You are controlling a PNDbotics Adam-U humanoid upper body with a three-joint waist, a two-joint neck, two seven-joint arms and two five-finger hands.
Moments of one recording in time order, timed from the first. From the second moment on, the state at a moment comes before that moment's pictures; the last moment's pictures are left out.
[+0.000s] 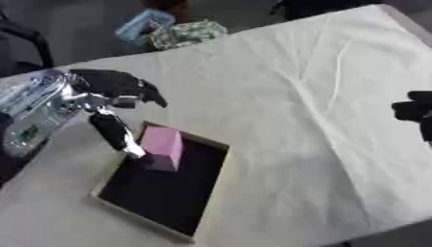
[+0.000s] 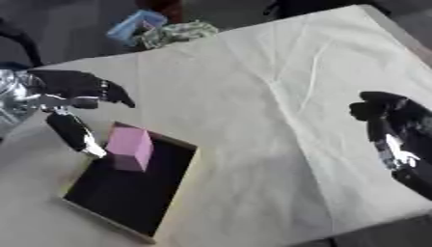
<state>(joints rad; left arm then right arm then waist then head) -0.74 0.84 -0.43 -1.65 -0.64 -0.04 -0.64 -0.18 -0.28 -0.10 -1.92 0.01 -0.18 0.36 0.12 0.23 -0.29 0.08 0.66</state>
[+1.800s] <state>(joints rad) -0.29 0.48 -0.02 -1.86 -0.17 0.18 0.08 -0.18 -0.27 -0.12 -1.92 0.02 -0.18 0.33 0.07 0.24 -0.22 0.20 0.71</state>
